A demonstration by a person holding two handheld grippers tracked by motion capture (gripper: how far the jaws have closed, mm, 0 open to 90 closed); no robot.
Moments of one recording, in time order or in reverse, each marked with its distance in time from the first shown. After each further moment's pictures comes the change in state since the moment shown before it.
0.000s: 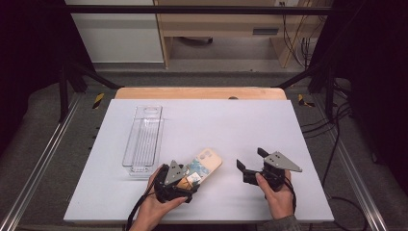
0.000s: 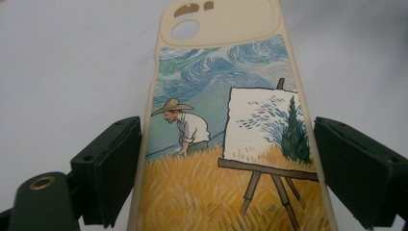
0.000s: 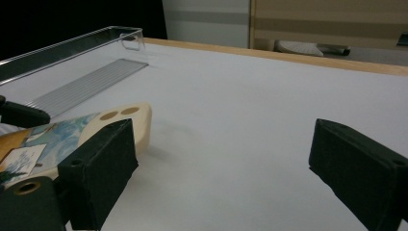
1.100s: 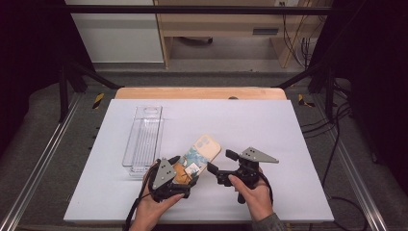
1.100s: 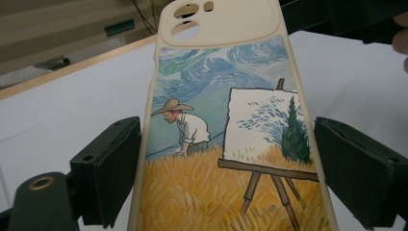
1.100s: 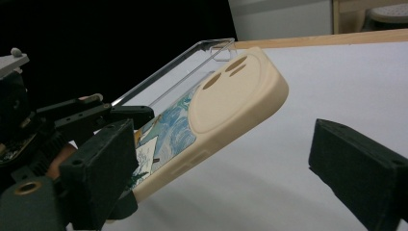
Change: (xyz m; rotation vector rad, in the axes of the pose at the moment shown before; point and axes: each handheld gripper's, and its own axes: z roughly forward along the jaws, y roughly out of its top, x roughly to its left) left arm -0.003 0.013 -0.026 -0.242 0.050 -0.001; right arm 0.061 0.028 0.029 0.029 0.281 0.196
